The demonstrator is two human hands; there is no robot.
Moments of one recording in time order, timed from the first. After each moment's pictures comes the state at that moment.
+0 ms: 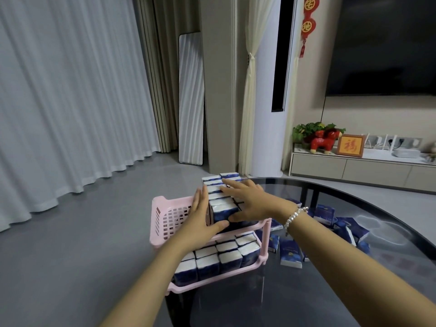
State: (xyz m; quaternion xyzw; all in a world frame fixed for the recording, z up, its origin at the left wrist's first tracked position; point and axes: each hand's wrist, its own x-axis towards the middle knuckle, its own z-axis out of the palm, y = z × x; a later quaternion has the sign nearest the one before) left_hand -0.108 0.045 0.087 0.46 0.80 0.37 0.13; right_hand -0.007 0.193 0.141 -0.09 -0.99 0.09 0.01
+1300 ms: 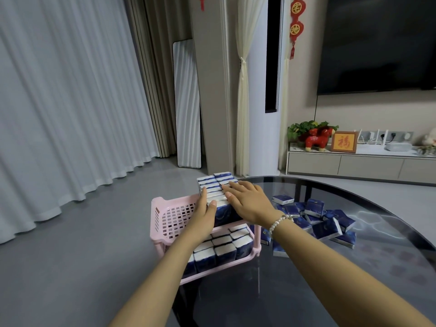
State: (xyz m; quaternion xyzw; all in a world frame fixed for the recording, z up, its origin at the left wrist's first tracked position) left_hand -0.071 0.056 0.098 0.35 0.79 0.48 0.18; right_hand 0.005 0.196 0.104 -0.17 -0.97 0.10 0.15
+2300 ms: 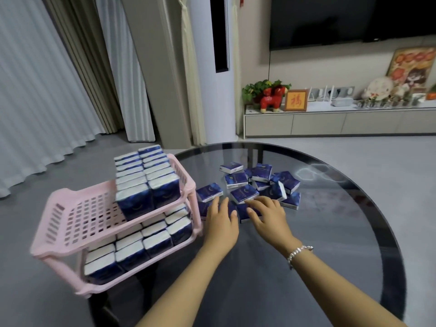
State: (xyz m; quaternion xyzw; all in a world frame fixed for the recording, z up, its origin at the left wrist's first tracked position) left_hand 0.027 0.206 -0.030 0.45 0.82 0.32 0.11; right_hand 0.138 0.294 -0.044 -0.39 -0.86 0.21 0.25
